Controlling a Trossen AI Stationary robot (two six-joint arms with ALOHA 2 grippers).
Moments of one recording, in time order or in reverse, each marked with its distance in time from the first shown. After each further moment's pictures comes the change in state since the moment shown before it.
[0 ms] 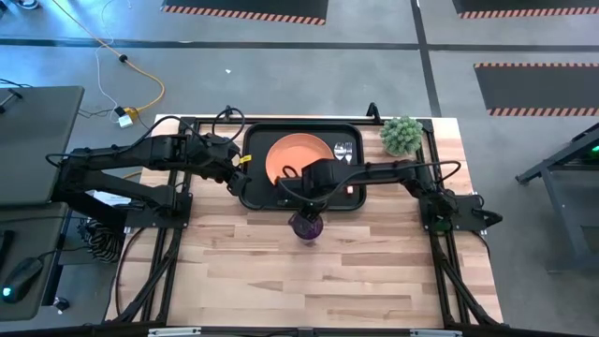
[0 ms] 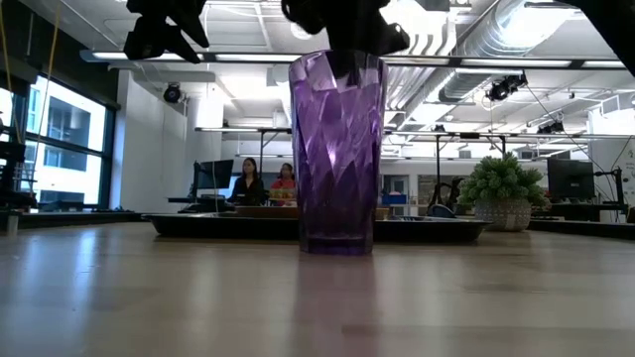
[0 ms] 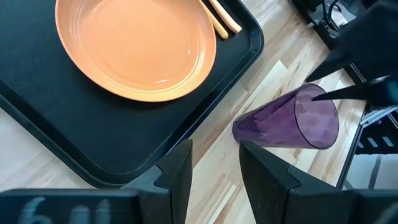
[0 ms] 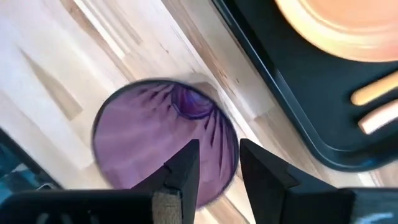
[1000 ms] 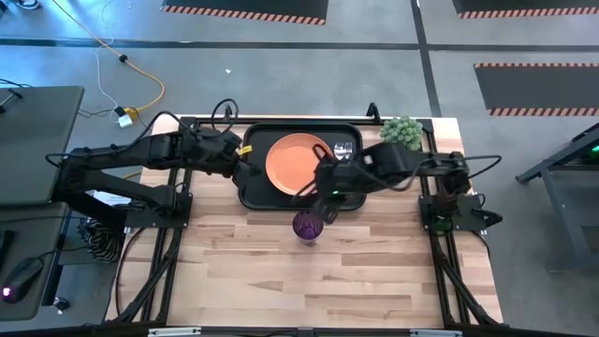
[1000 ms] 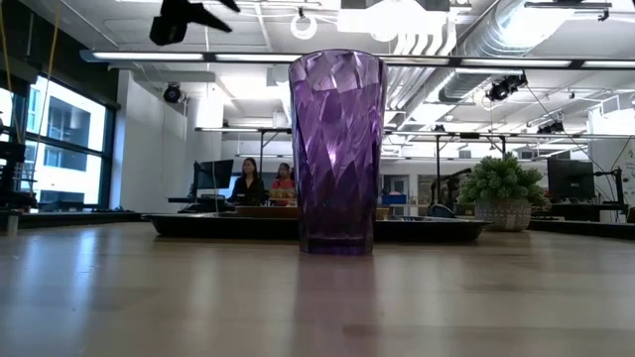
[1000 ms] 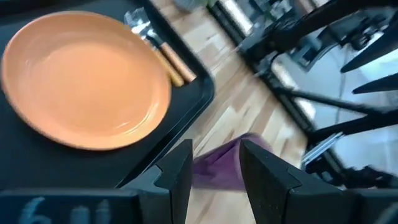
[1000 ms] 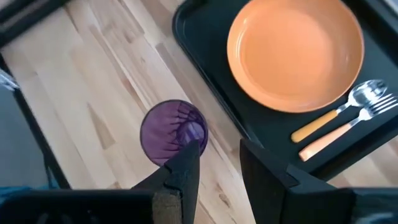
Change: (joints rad) left arm 0.000 0.004 0.024 0.206 0.001 -0.060; right arm 0.097 -0.283 0.066 -0.039 0.295 0.025
